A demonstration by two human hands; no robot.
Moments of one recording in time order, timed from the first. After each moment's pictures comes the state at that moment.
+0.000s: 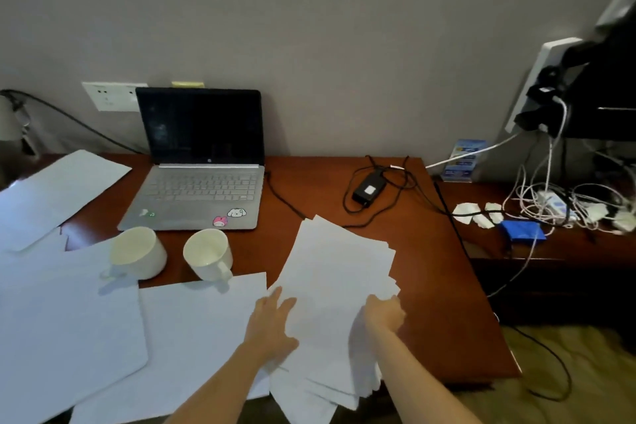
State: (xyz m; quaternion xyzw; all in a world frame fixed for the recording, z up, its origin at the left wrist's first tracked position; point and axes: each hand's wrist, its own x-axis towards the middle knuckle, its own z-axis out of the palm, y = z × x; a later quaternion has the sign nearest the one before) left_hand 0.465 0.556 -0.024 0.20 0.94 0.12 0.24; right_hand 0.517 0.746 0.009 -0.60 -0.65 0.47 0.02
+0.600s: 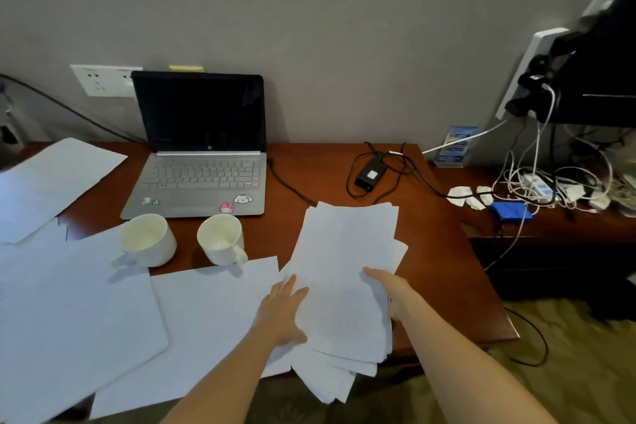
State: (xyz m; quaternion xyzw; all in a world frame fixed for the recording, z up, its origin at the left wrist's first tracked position) left_hand 0.459 0.534 -0.037 0.29 0.92 0.06 0.25; right_hand 0.523 0.751 0.026 -0.54 -0.48 0.69 -0.05
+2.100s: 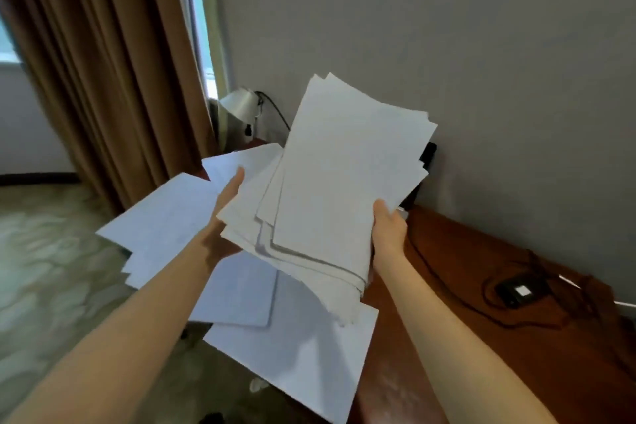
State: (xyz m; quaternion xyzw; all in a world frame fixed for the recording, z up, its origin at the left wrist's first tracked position) left_hand 0.415 0.322 0.181 -0.17 0.50 0.85 0.02; right_hand 0.360 0.565 0.164 -0.14 -0.63 0.76 0.05
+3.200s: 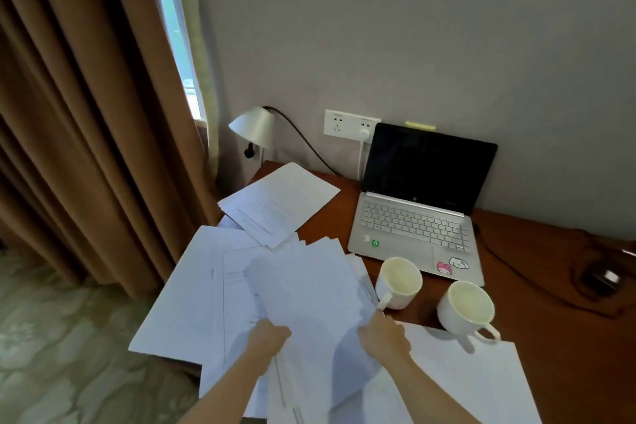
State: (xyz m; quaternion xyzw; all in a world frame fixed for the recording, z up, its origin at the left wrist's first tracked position) left_hand 0.350 0.120 0.020 -0.28 0.80 0.48 0.23; right_hand 0.356 0.325 0.023 -0.23 -0.92 0.22 -0.20
